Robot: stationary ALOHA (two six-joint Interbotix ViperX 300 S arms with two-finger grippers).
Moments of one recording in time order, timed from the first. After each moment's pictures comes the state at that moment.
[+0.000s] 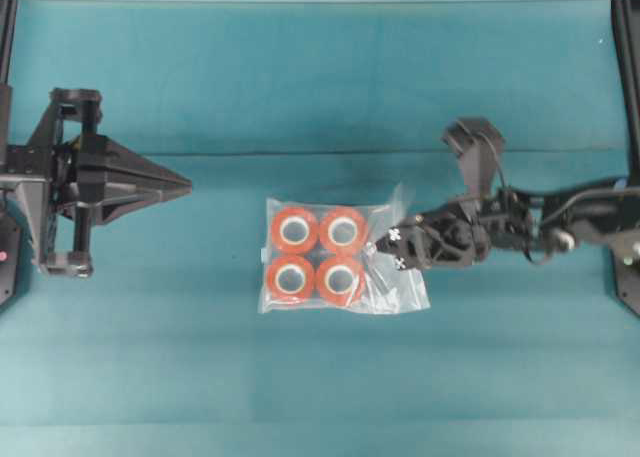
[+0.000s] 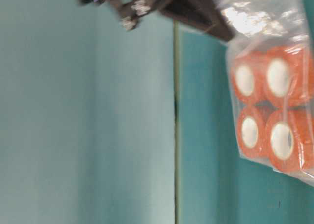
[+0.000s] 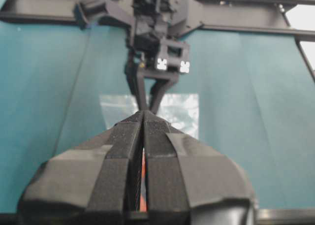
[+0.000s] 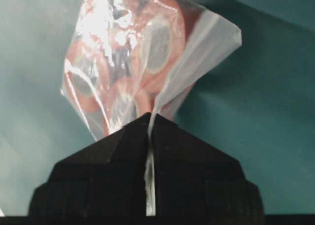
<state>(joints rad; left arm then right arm) 0.02 -0.72 0.96 0.01 -0.14 -0.03 -0.04 -0.10 0.87 0.42 -0.01 0.72</state>
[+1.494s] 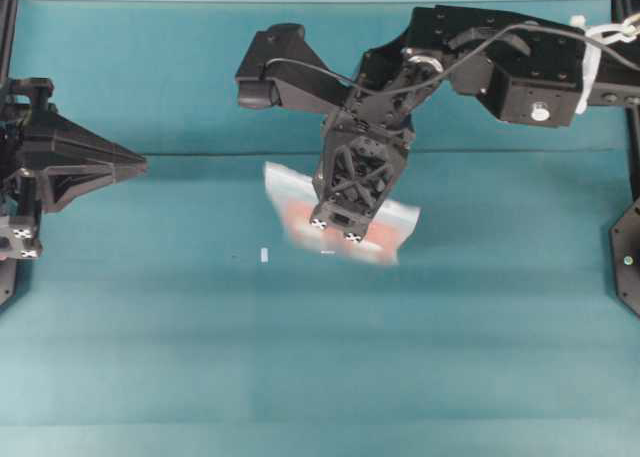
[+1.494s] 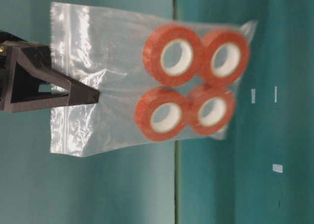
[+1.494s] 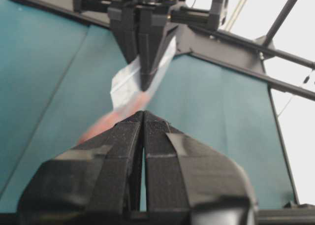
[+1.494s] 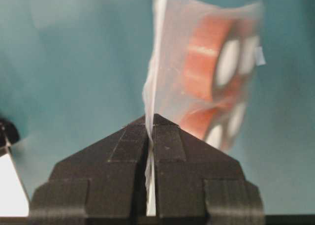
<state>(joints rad) 0.07 -0.88 1.00 0.00 -0.05 -0.29 -0.18 0.12 -0.04 0.34 1.18 0.04</state>
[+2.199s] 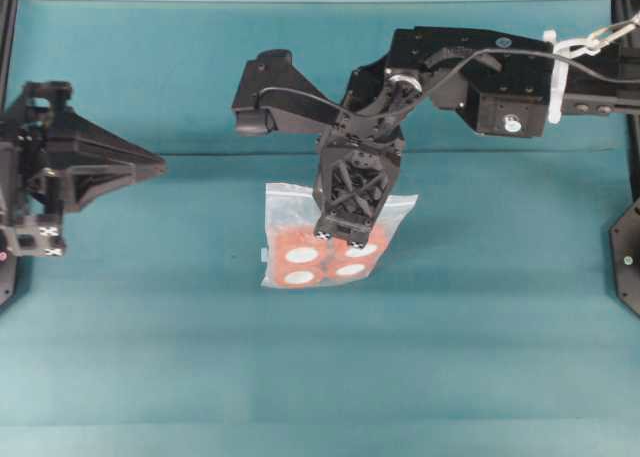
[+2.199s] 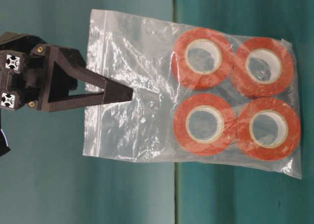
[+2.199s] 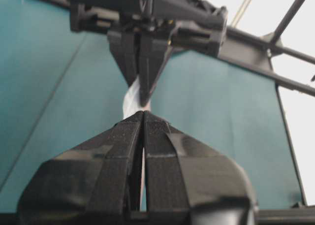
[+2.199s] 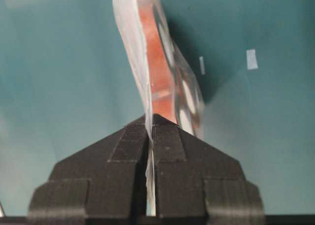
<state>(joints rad) 0.08 -0.79 1.00 0.01 -0.10 -0.31 -0.18 0.16 0.00 0.33 1.16 -0.06</state>
